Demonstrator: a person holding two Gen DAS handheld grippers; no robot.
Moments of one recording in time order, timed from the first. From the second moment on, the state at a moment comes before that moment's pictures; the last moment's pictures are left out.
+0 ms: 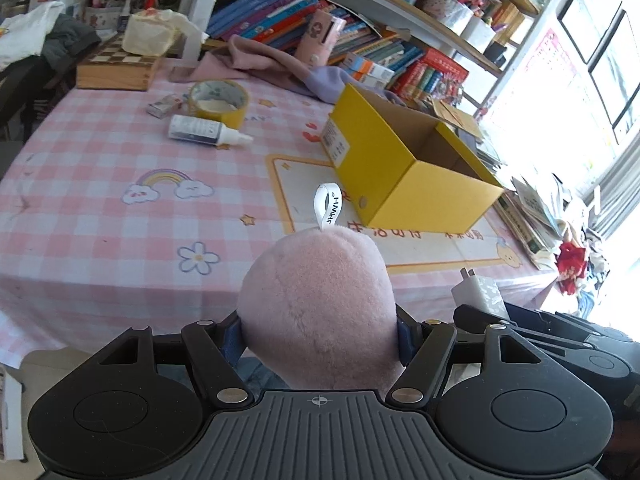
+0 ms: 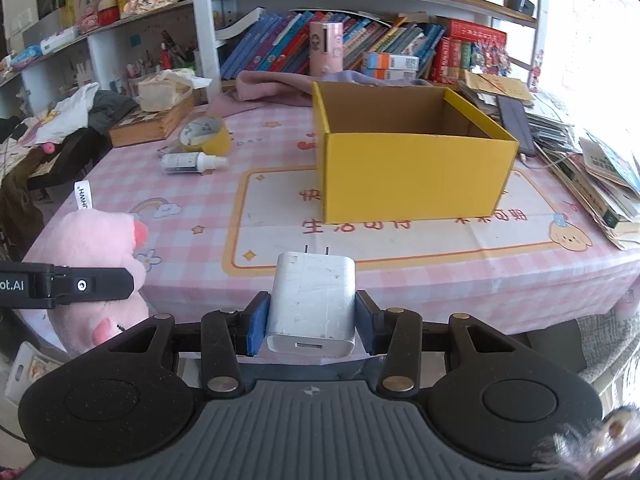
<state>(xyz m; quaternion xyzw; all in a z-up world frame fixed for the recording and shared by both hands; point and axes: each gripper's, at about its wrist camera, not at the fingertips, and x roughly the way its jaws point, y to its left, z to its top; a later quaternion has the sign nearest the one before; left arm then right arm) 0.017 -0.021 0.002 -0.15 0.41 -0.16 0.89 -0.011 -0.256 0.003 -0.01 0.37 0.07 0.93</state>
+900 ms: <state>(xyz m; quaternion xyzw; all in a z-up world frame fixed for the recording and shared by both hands) 0.056 -0.120 -0.003 -0.07 0.42 -0.32 0.84 -0.022 -0.331 0.000 0.04 0.38 -0.07 0.92</state>
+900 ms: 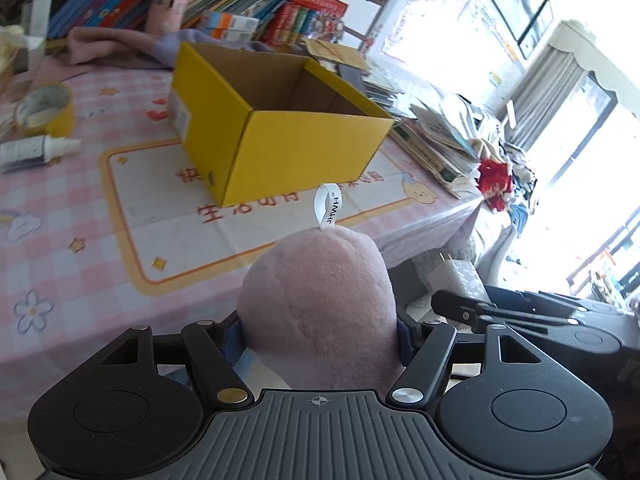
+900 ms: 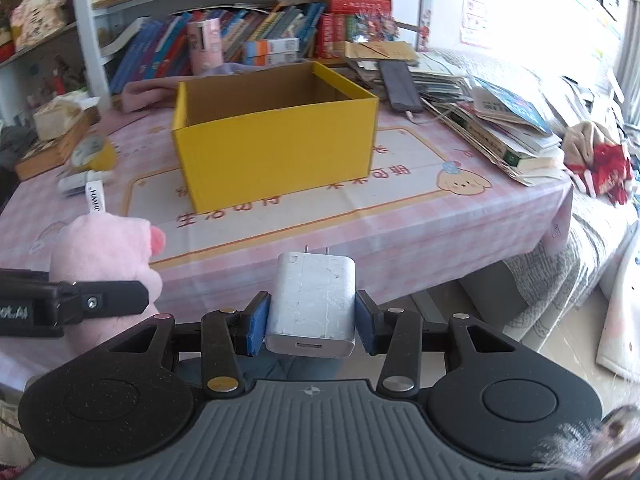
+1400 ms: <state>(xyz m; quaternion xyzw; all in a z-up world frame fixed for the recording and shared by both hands) 0.086 -0.121 0.033 -0.06 0.33 -0.32 0.89 0.045 -0.326 0.020 -0.01 0.32 -0.02 0.95</state>
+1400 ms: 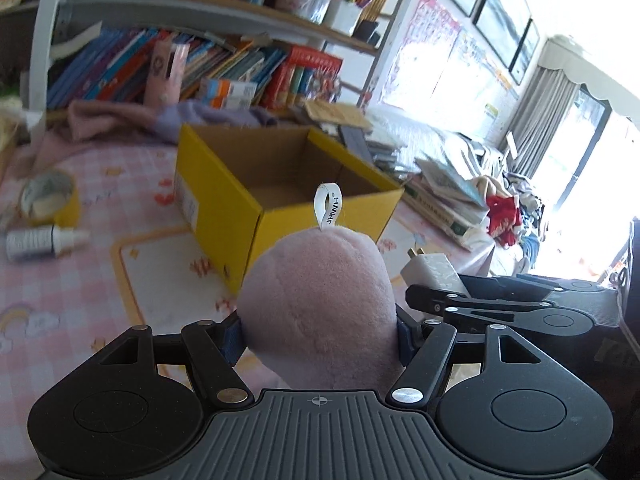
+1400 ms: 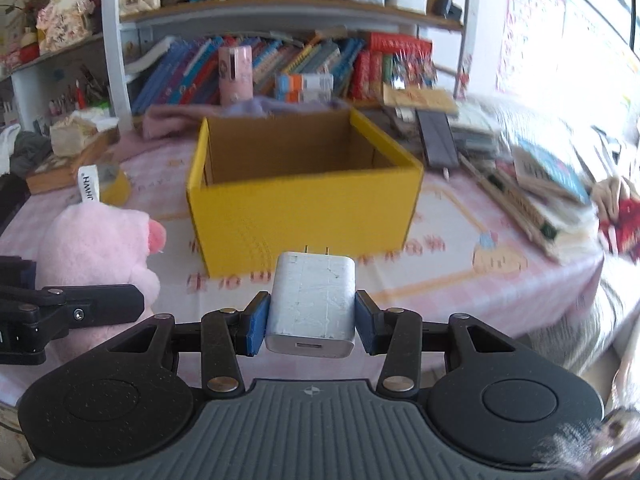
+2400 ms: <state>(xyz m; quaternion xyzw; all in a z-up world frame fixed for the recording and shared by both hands) 0.305 -0.219 0.036 0.09 0.34 -0.19 0.92 0.318 -0.399 0.017 -0.21 0.31 0.22 0.90</state>
